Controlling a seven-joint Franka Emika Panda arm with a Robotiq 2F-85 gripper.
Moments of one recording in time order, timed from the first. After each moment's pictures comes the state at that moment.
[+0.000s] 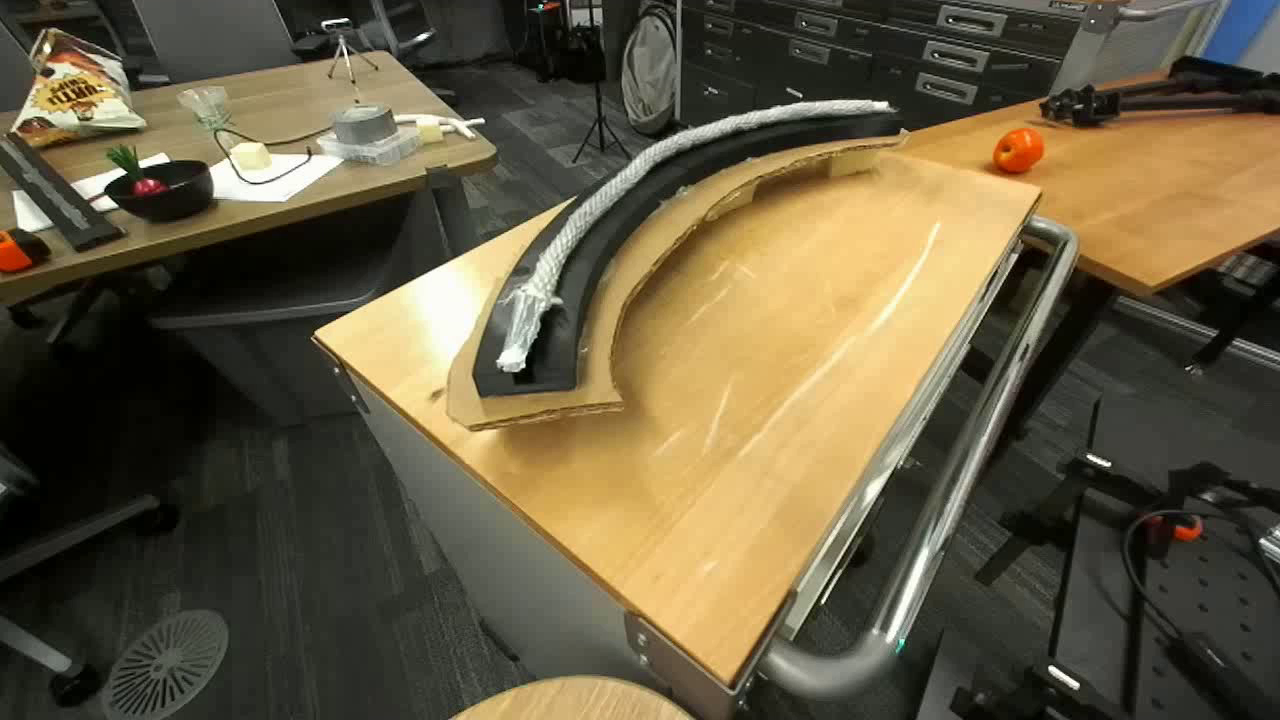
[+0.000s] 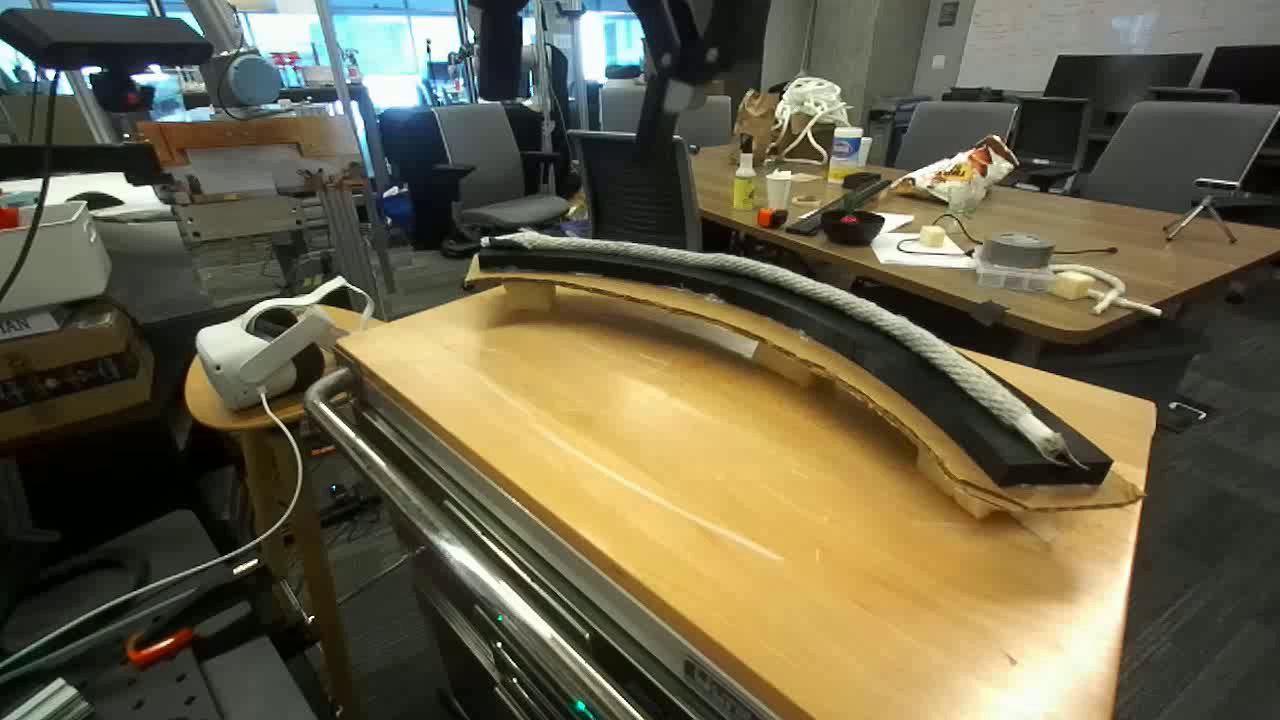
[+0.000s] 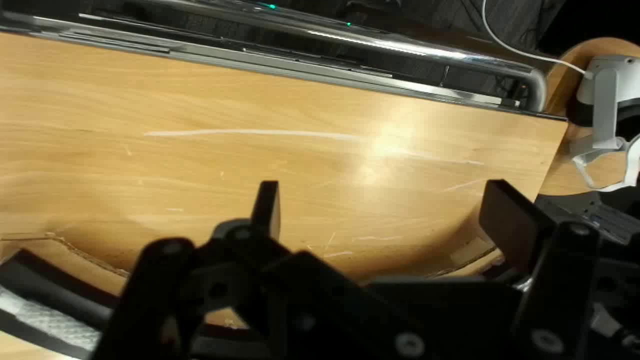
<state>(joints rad) -0.01 -0.39 -0.40 -2.19 0.07 1.70 -0.56</state>
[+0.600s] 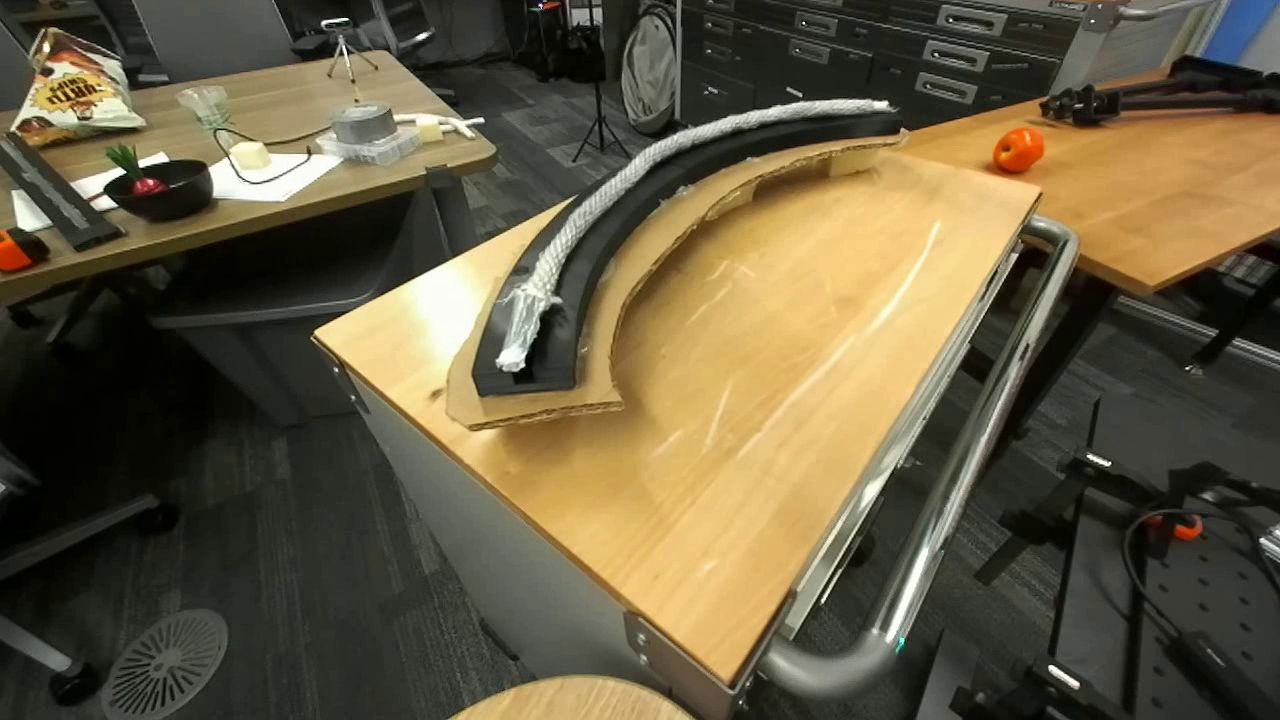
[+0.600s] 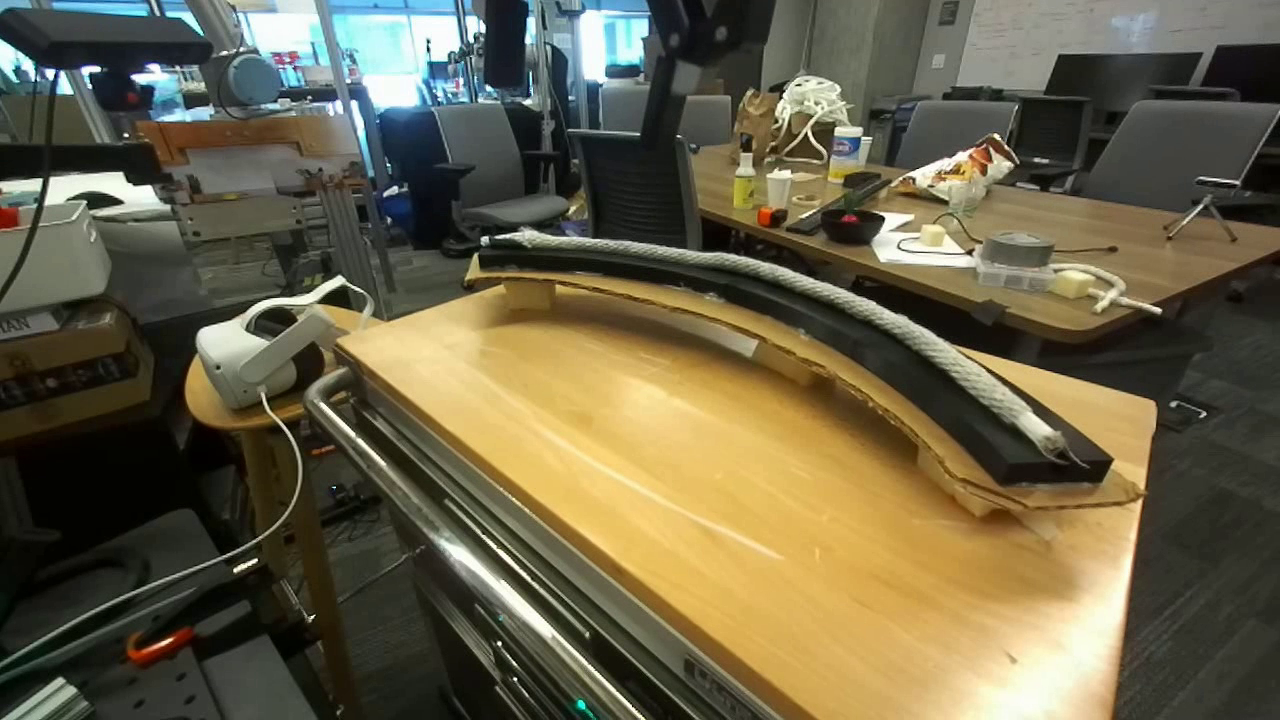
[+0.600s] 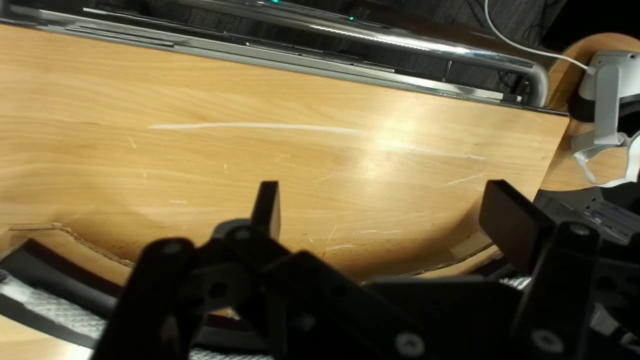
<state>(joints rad) -0.01 -0.39 -0.40 -2.18 0.07 1.70 -0.56</state>
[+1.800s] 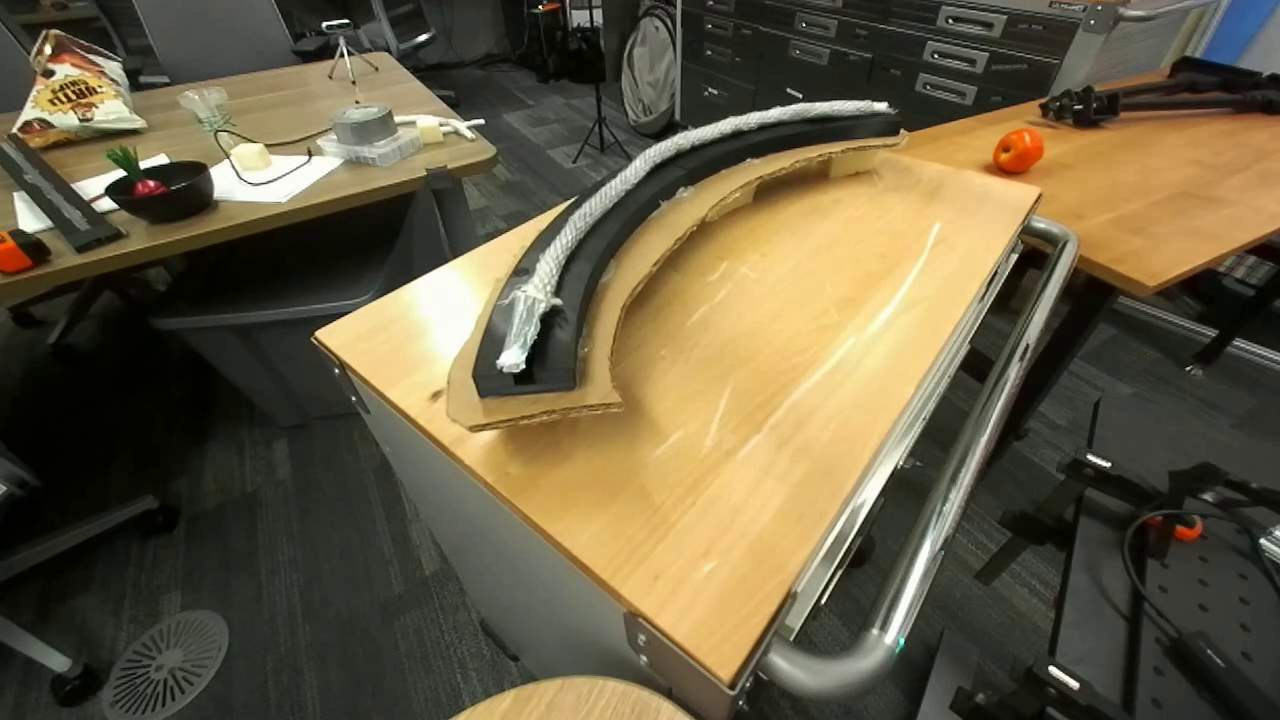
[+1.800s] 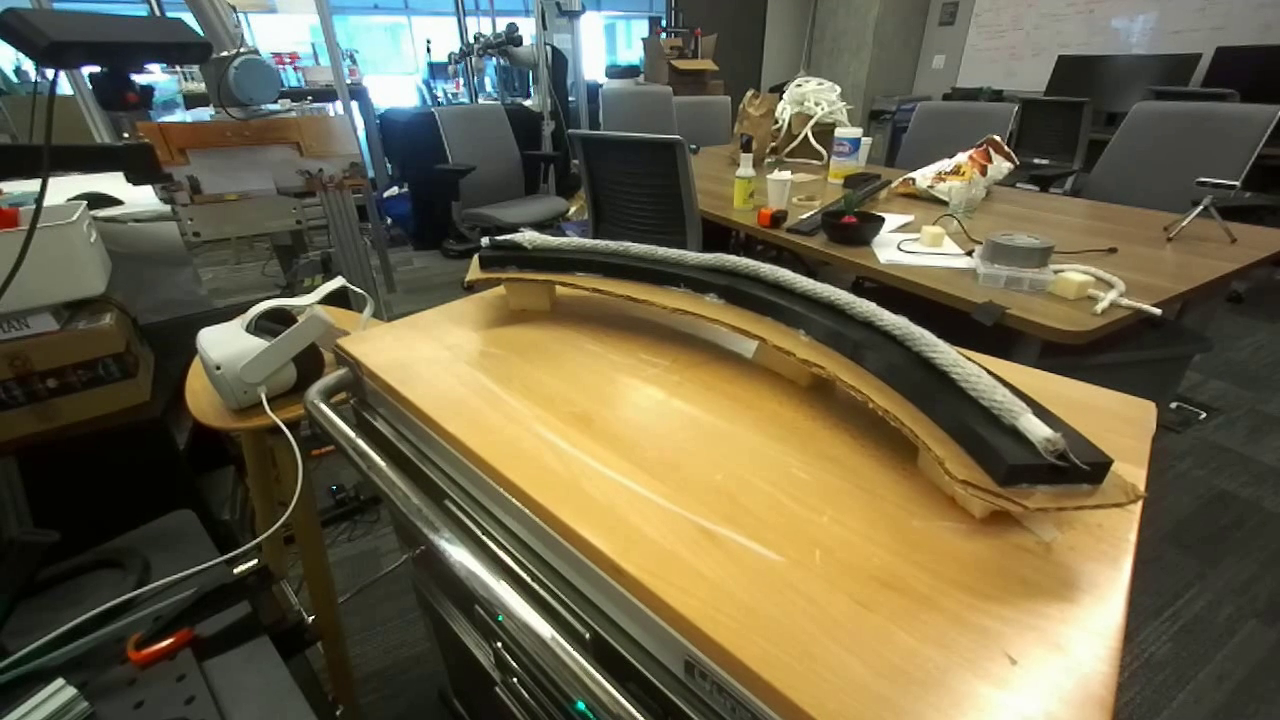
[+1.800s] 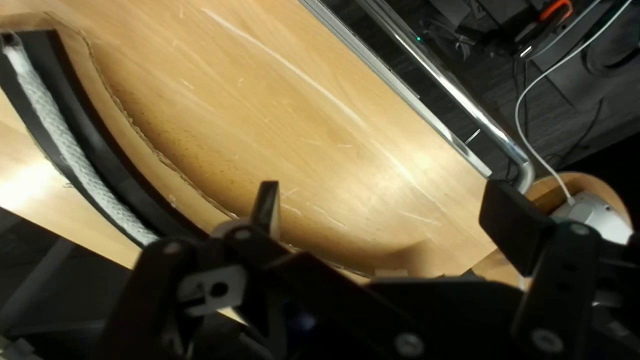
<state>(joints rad) -0.01 -0.51 -0.26 -2.17 -0.05 1.71 -0.94</state>
